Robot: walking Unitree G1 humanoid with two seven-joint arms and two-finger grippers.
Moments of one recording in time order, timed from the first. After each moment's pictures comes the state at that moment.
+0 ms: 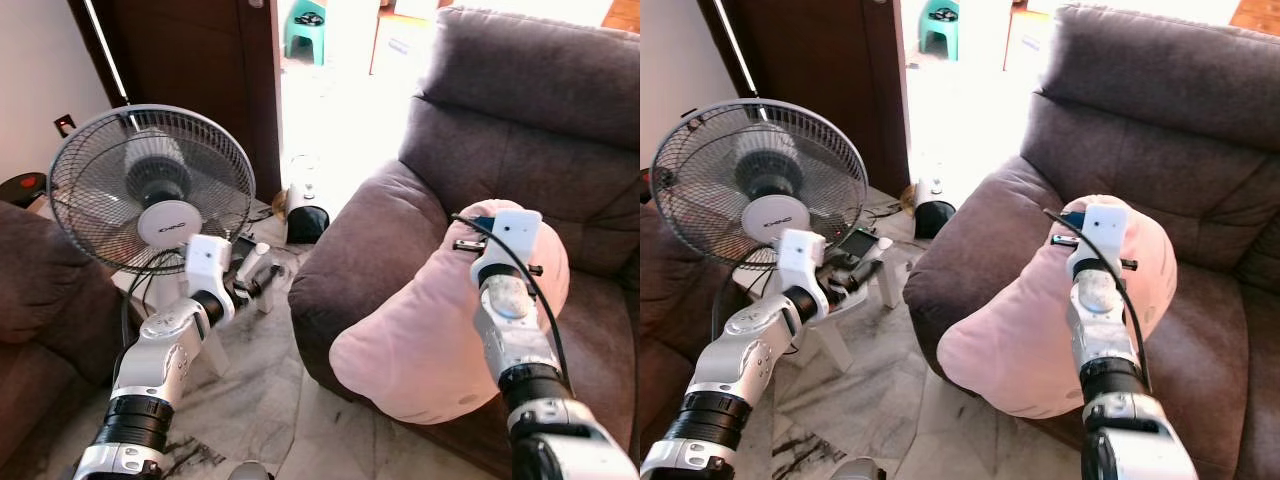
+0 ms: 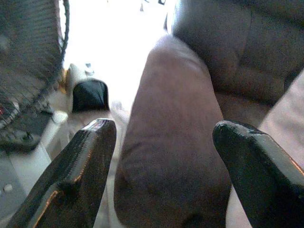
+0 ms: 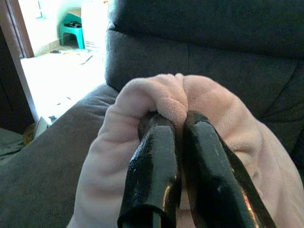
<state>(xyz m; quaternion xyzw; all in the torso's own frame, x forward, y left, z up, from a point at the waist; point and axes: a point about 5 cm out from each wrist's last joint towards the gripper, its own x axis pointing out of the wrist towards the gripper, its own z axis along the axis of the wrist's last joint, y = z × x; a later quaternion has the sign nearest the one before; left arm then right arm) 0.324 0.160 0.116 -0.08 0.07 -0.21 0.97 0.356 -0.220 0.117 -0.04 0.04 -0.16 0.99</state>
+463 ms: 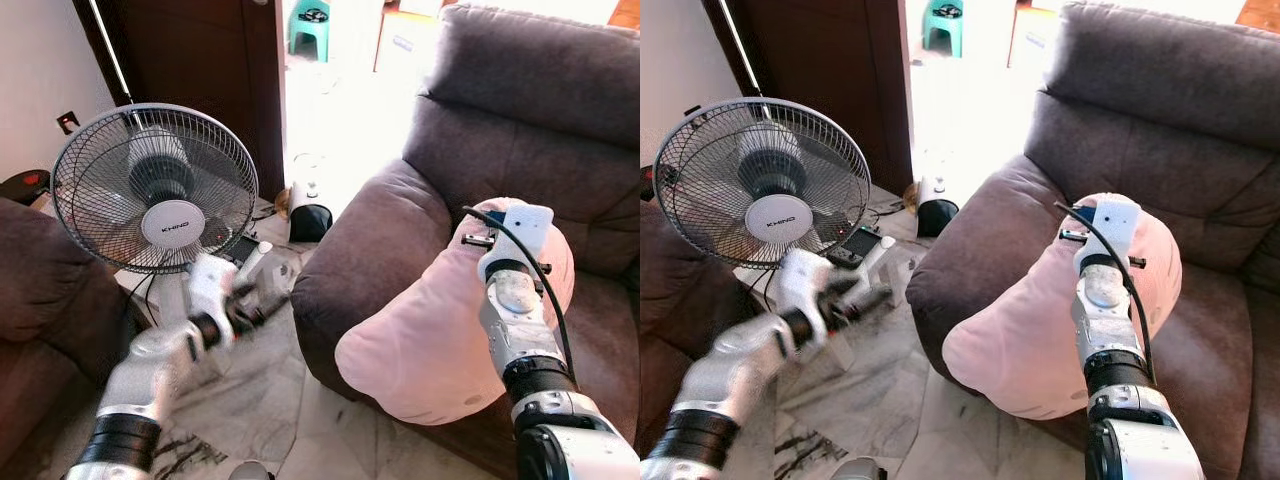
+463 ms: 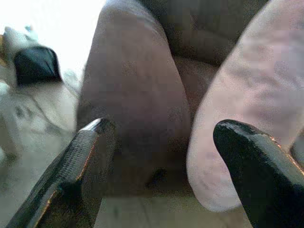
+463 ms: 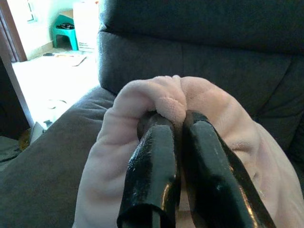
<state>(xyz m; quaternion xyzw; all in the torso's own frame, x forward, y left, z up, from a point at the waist) 0.302 0.149 0.081 -0.09 0.16 -0.33 0.93 0.359 -0.227 0.120 -0.03 0.03 -0.18 0.98</state>
